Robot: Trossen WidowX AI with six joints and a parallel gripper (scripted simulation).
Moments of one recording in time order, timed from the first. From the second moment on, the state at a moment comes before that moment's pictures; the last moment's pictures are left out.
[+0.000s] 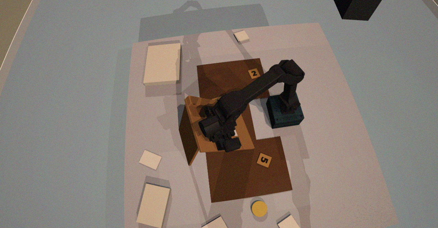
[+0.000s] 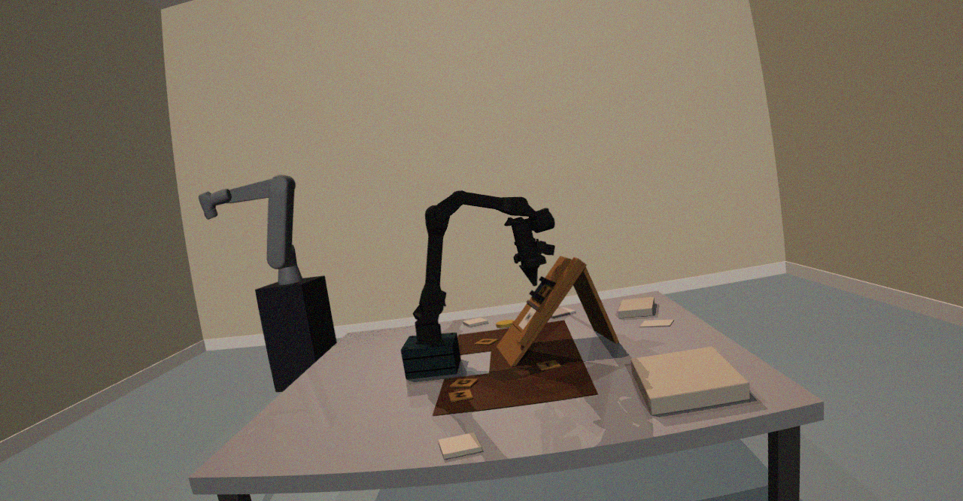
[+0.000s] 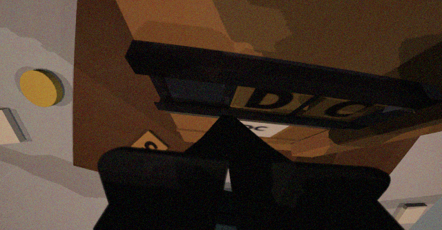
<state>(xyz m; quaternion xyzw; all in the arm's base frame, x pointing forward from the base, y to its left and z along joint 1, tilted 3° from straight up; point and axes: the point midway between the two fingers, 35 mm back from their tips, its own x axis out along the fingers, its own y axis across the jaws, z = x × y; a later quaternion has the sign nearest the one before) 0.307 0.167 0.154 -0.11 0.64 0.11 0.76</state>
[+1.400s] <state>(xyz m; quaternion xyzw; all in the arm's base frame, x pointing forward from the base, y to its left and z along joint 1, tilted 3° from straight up) 0.323 0.174 0.144 -0.11 0.64 0.11 0.76</state>
